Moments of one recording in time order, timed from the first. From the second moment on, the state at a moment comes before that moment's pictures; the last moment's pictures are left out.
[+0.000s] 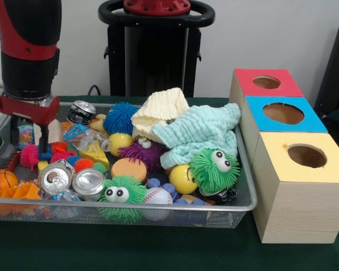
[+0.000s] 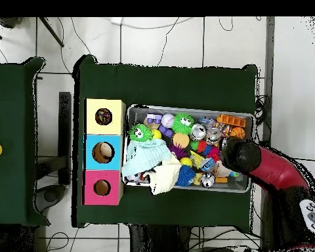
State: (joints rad) arm -0.57 -0.50 -0.08 1.52 -0.14 0.39 1.47
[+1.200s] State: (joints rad) arm -0.57 -0.41 -0.10 1.53 -0.14 0.25 1.47
